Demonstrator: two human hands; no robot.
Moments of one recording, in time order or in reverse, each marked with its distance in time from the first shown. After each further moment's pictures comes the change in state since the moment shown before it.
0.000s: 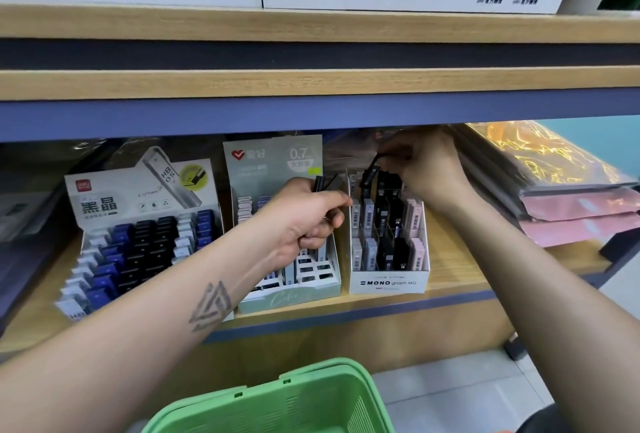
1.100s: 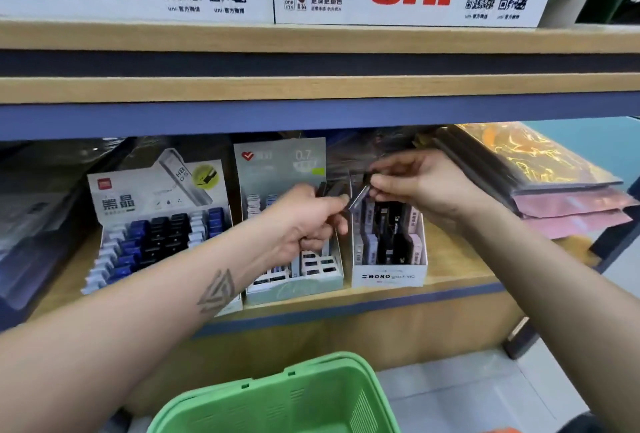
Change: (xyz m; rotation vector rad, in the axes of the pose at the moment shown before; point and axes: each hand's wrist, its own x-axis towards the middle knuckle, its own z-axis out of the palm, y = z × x) left_hand -0.015 -0.004 -0.002 0.051 -0.045 0.001; right_hand -0.033 -0.009 -0.010 0.909 -0.337 0.284
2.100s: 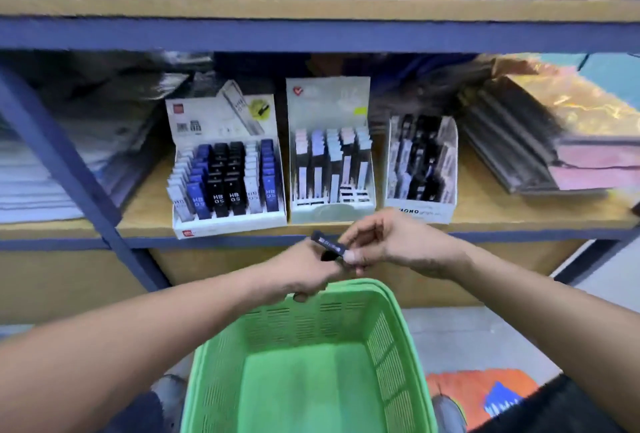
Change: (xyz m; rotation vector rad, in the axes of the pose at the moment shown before) left_hand -0.101 -0.138 -0.014 0.448 -0.056 -0.110; right_hand -0.106 0.062 0.100 -0.163 -0.533 0.266
